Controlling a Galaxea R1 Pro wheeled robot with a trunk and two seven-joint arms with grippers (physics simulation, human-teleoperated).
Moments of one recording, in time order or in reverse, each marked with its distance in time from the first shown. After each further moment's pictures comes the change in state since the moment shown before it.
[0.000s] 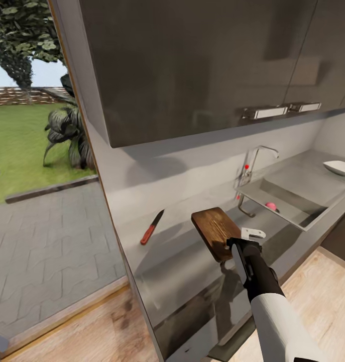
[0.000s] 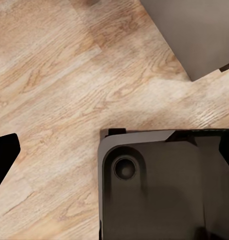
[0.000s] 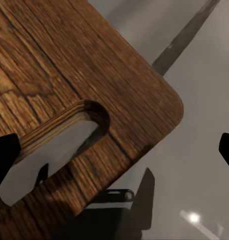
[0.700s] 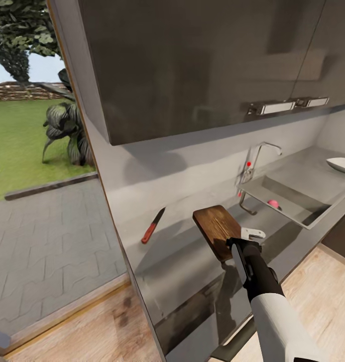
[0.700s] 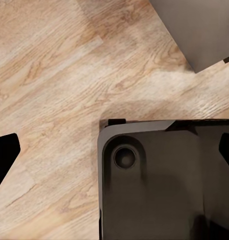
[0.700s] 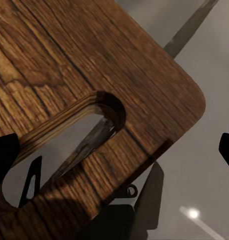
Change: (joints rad) left arm 0.000 0.000 0.000 0.010 0.000 0.000 0.000; right arm 0.000 0.001 0.000 0.000 0.000 0.000 0.000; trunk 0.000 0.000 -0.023
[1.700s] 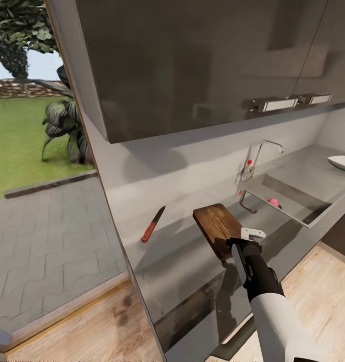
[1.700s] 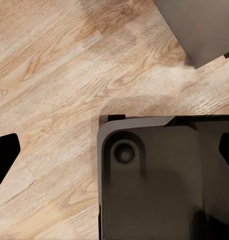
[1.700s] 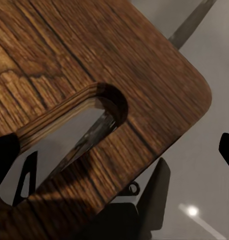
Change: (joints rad) left arm 0.000 -0.001 0.000 0.002 0.000 0.000 0.000; right arm 0.000 0.000 0.000 0.000 0.000 0.000 0.000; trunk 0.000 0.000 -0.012
